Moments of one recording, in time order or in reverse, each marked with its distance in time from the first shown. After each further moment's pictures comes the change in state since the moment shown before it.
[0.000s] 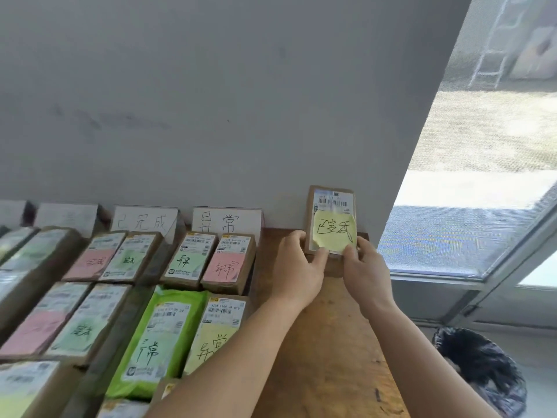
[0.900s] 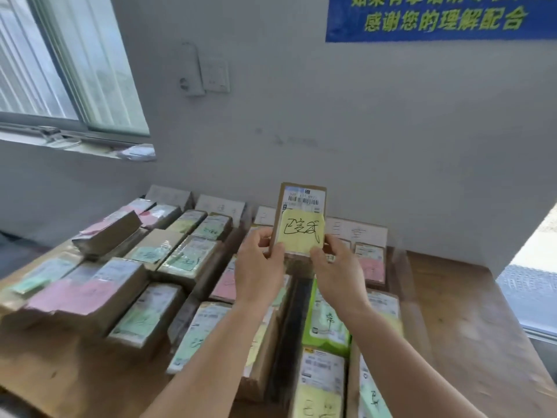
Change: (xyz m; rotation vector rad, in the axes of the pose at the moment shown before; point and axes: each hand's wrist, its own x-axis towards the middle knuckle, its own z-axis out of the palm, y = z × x) left_hand -0.110 -0.135 -0.338 -0.153 0.469 -0.056; right_hand -0.236 -0.176 0.220 0.041 -0.275 -0.347
